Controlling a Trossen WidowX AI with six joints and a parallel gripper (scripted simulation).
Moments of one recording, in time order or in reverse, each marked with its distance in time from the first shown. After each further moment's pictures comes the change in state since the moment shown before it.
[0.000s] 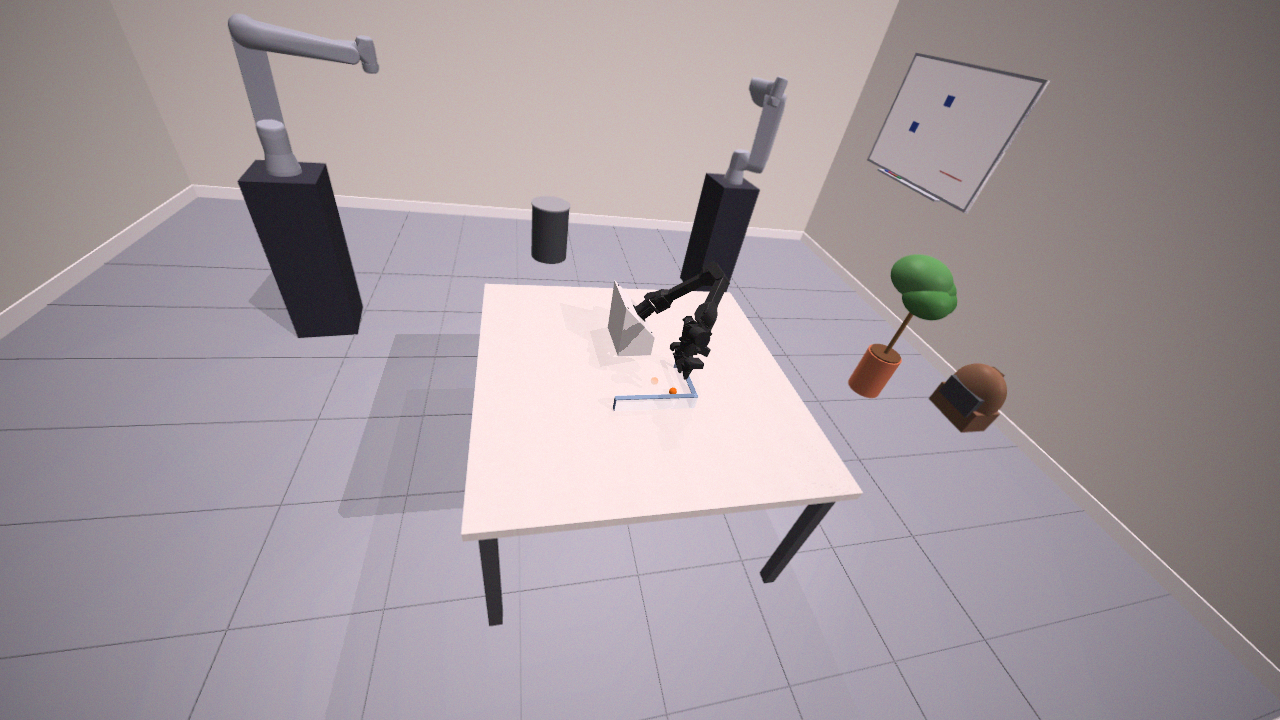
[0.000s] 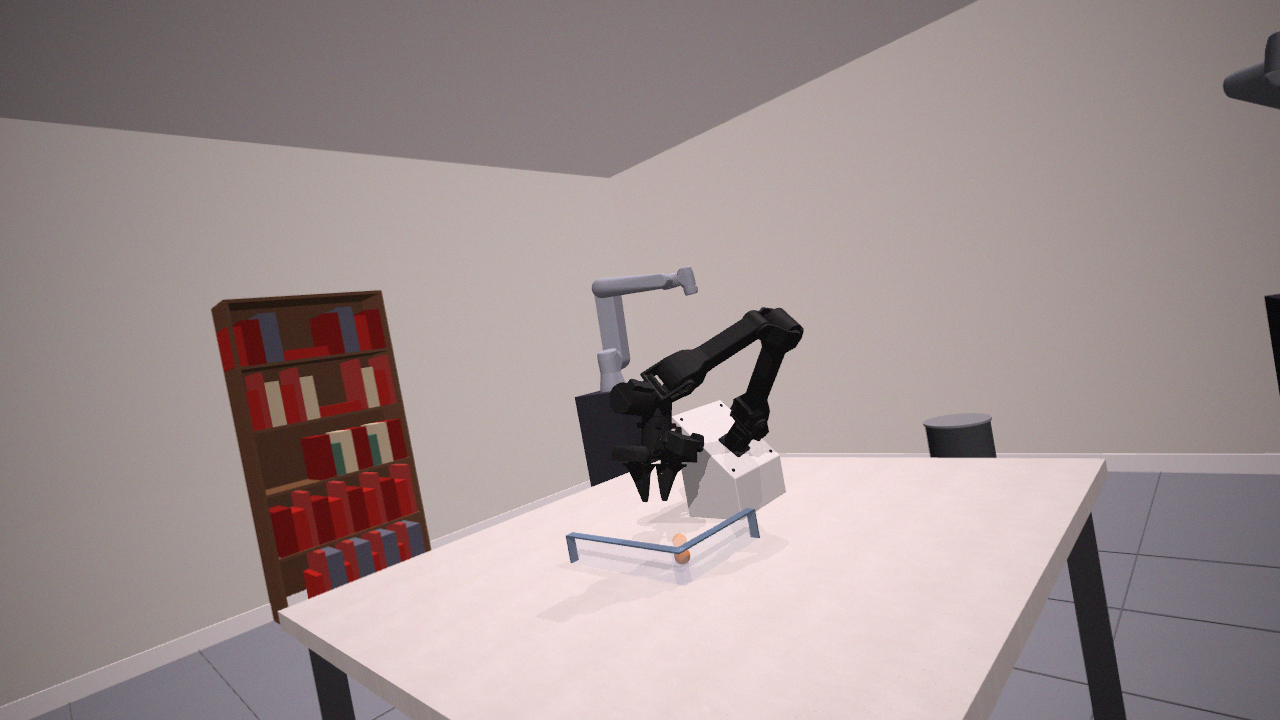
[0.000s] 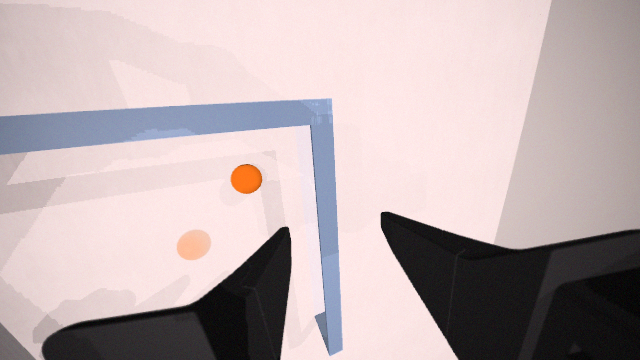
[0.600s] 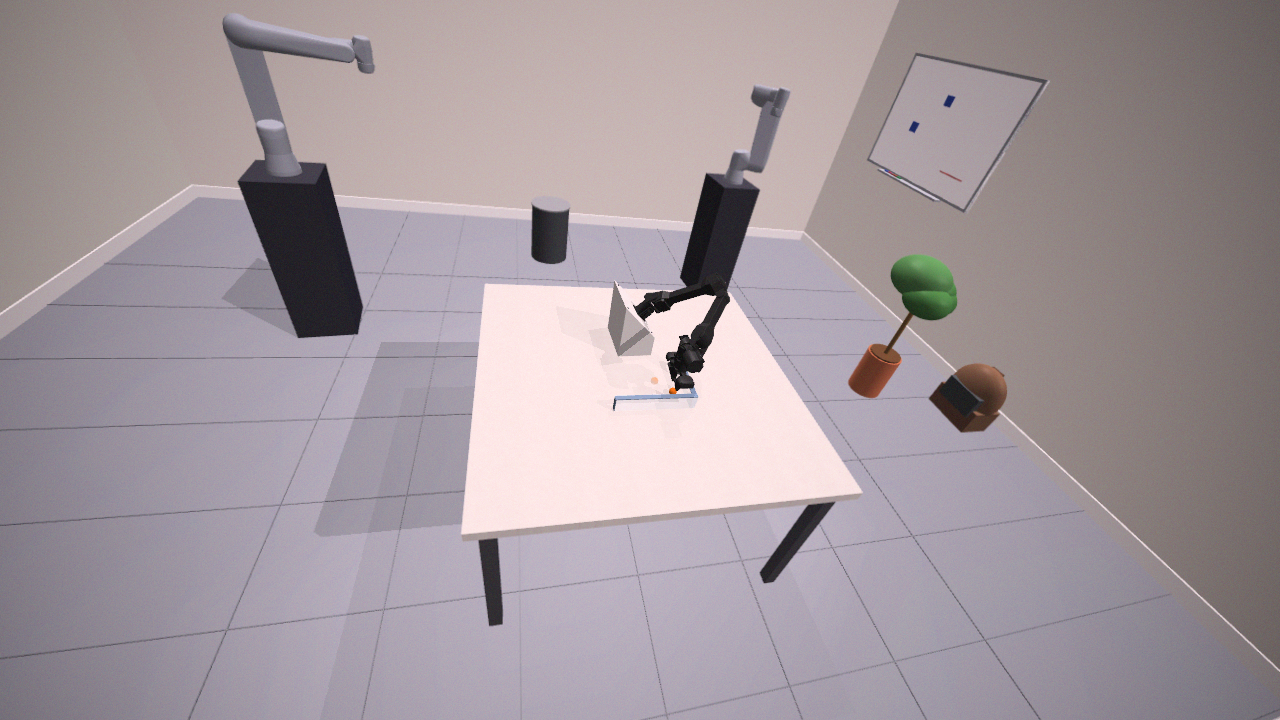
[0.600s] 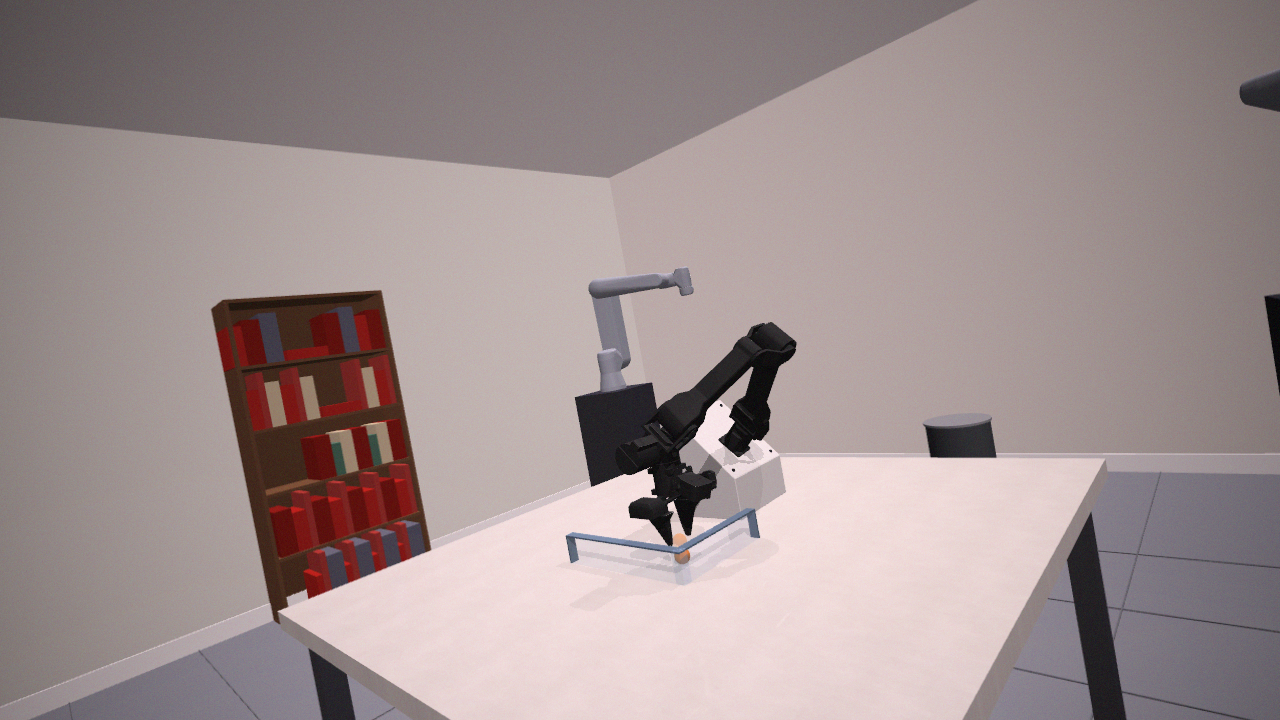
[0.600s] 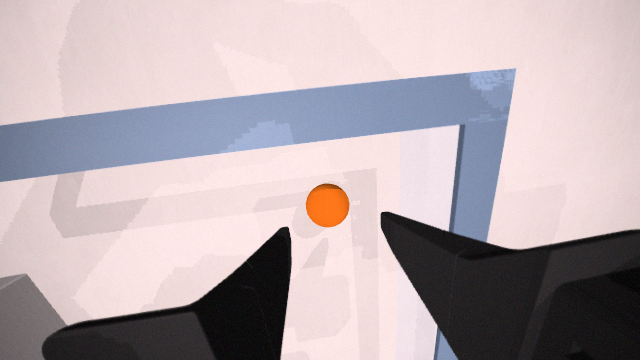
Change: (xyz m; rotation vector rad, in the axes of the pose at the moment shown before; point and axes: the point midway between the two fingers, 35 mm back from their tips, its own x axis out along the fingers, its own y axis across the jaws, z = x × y) arm 0.076 0.057 0.007 0.036 -0.026 0.269
